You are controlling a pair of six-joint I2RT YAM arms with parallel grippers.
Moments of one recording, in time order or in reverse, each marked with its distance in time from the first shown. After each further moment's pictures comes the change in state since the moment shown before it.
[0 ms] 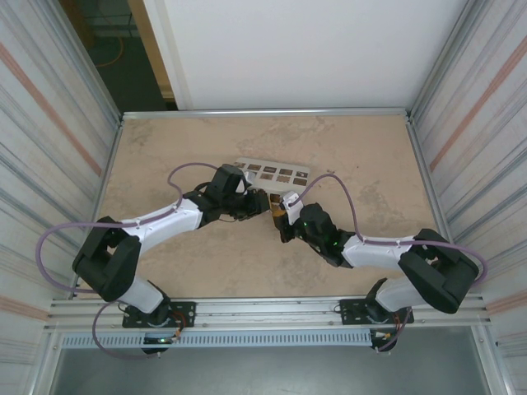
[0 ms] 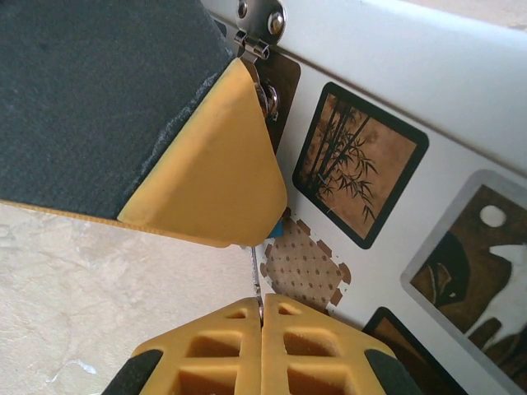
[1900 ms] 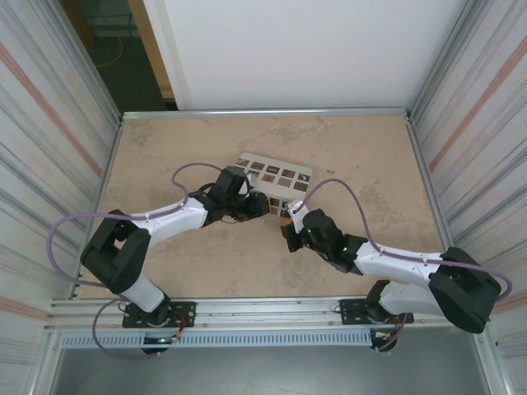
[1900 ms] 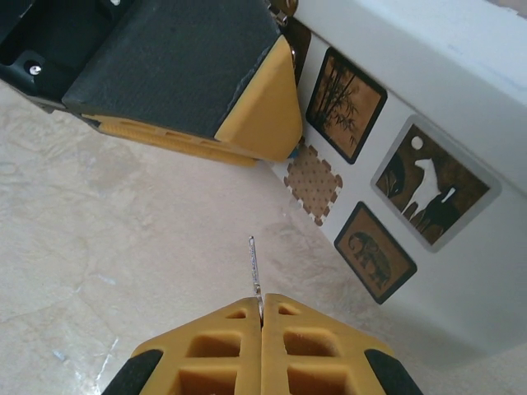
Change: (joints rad) left arm 0.000 0.063 0.002 0.002 -0.027 0.069; right arm 0.056 -0.192 -0.014 -0.294 0.057 0.029
